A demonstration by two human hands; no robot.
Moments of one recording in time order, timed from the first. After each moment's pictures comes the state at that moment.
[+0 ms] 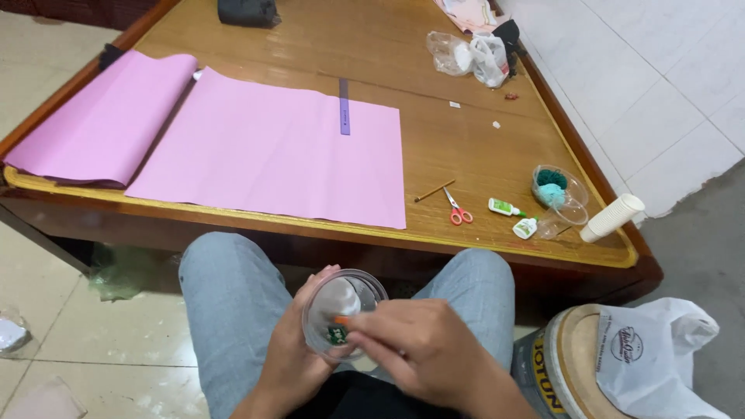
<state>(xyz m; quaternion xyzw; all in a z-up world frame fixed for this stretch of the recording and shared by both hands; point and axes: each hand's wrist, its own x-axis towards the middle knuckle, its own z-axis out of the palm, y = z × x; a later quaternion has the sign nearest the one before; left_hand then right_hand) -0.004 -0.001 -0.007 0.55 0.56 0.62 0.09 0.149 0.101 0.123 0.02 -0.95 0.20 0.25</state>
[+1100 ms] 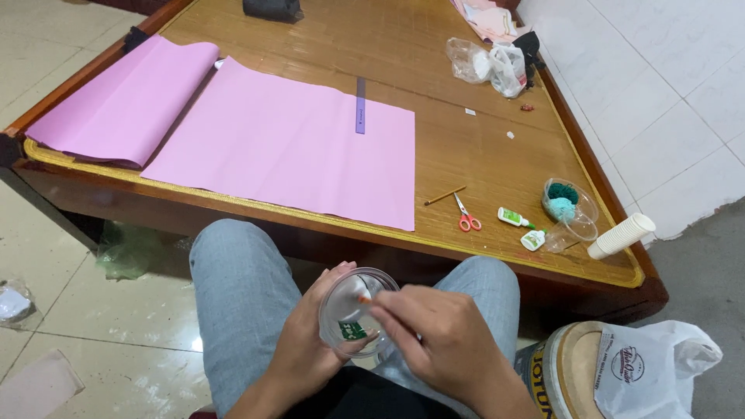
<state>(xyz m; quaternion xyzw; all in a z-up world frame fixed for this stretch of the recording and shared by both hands) -0.002 0.001 -0.007 0.55 0.56 0.61 0.08 0.148 0.105 0.121 -0.01 -0.96 0.14 0.26</state>
